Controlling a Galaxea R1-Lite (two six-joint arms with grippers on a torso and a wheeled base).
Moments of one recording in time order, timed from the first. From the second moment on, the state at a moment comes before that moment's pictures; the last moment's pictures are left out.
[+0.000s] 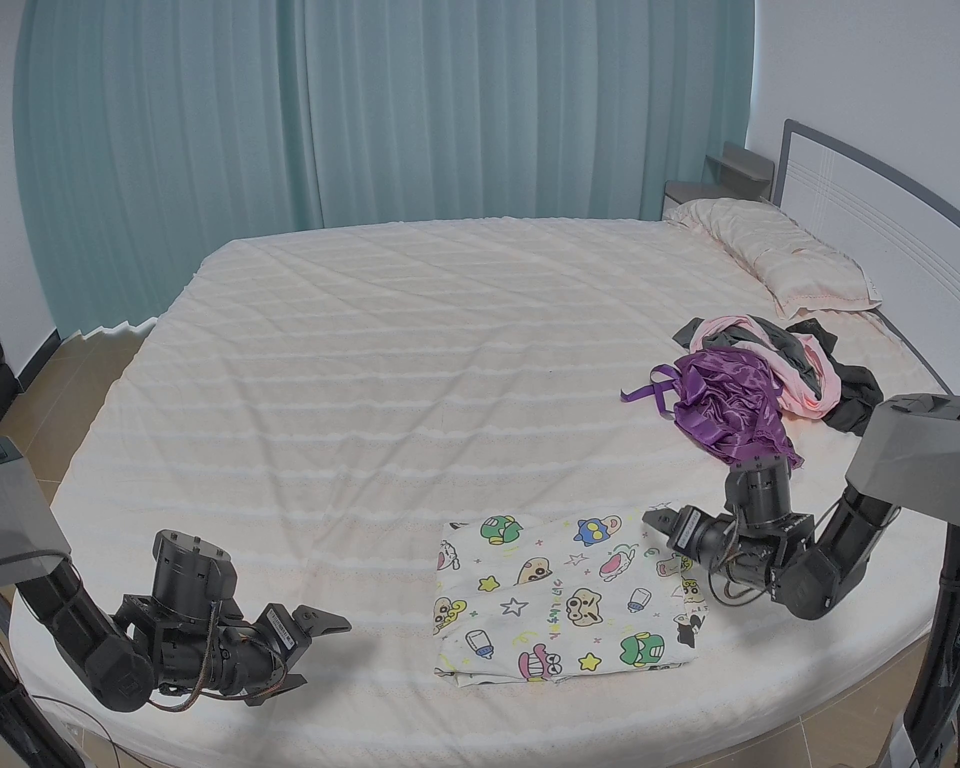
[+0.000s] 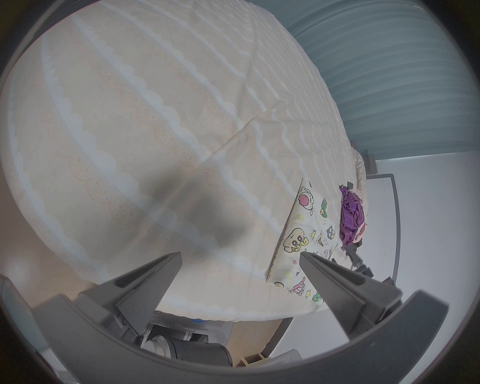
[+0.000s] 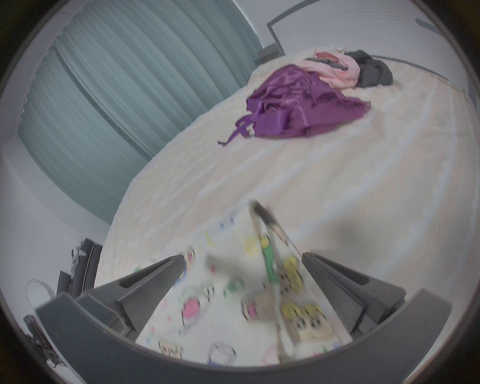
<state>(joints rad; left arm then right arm) -0.34 1.85 -0.21 -0.78 -0.22 -1.12 0.34 2.19 -0.63 -0.96 -0.13 0.72</state>
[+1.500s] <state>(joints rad) -0.34 1.84 -0.20 -0.79 -0.21 -1.12 0.40 1.94 -0.18 -0.94 0.05 0.71</state>
